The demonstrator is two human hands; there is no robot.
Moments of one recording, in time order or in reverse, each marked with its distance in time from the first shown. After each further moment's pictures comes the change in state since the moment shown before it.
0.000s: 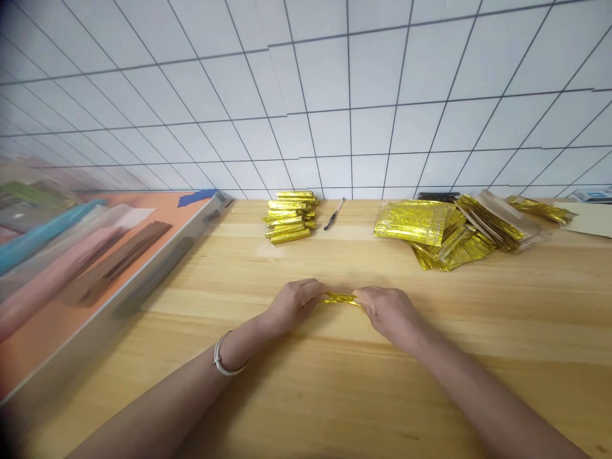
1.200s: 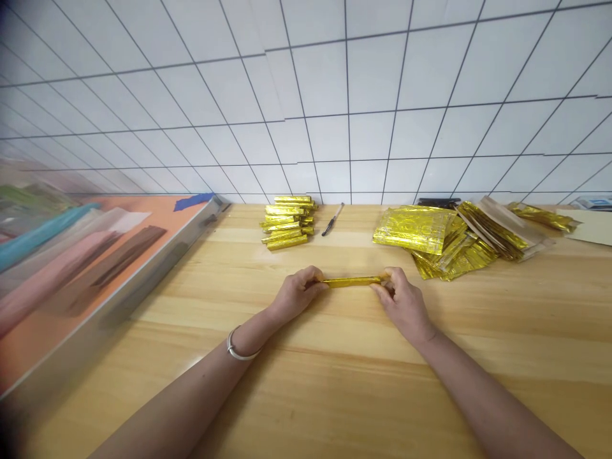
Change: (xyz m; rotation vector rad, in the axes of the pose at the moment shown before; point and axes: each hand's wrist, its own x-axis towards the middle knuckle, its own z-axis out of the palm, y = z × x) left_hand 0.029 -0.031 0.019 -0.209 0.204 -0.215; right_hand 0.008 0.049 0.018 0.215 0.460 0.352
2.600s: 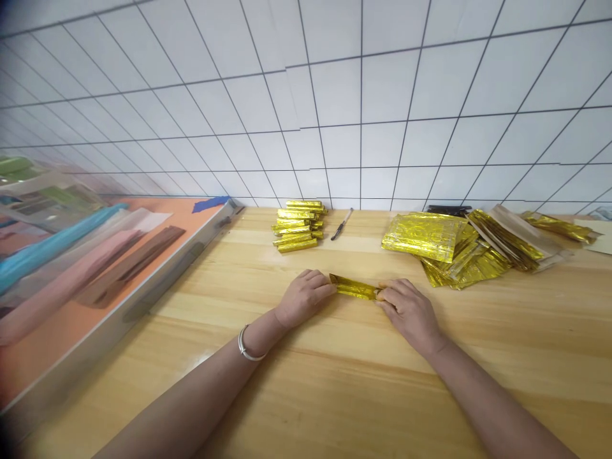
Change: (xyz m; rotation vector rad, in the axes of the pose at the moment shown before) left_hand -0.001 0.000 -0.013 0.562 -0.115 0.424; right_hand 0.005 -0.002 -0.010 -0.158 -0.151 -0.438
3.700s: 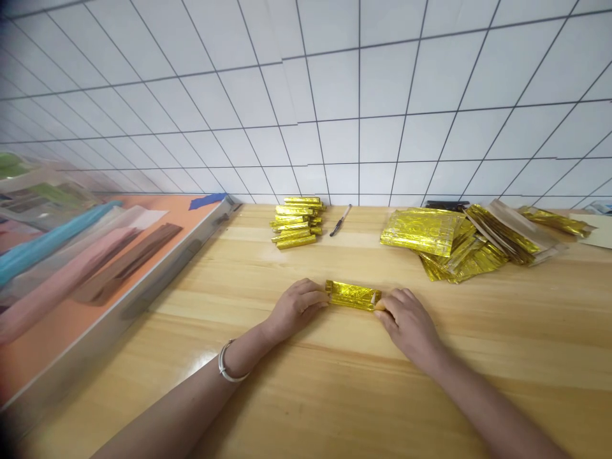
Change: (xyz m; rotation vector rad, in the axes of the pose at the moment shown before) left_hand -0.031 0.016 -0.001 -0.341 0.086 -0.138; right_hand -0.018 -0.024 -0.005 -0.021 -0.202 0.107
